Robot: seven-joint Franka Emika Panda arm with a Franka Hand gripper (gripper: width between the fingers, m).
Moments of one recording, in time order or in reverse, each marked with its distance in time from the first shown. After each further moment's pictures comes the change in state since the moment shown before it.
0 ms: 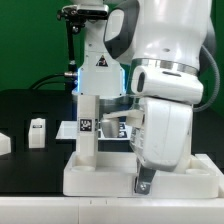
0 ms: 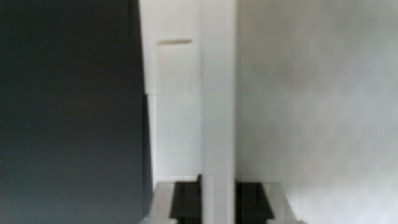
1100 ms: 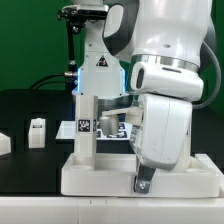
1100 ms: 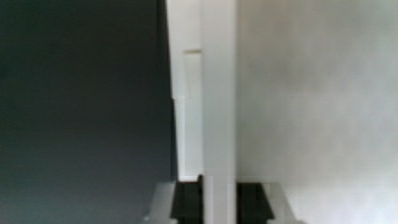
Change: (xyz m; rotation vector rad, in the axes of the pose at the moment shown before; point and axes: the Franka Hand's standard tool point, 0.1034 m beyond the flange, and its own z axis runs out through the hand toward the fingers) arm 0.000 0.010 -0.002 0.009 -0.011 0.012
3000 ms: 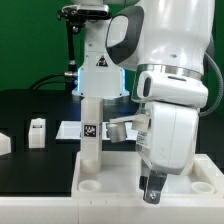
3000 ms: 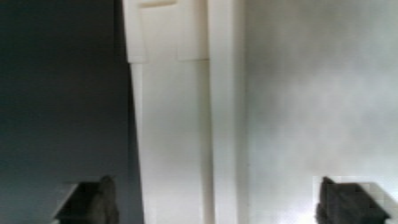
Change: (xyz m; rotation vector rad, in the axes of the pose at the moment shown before) arm 0.009 -0.009 0.004 -0.018 0.008 0.013
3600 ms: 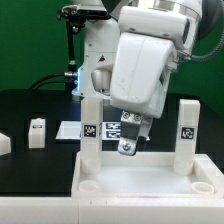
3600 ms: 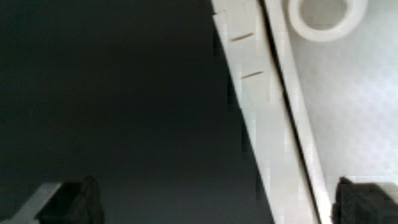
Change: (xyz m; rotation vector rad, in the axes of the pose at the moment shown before) arm -0.032 0.039 -0.053 0.011 -0.049 0.287
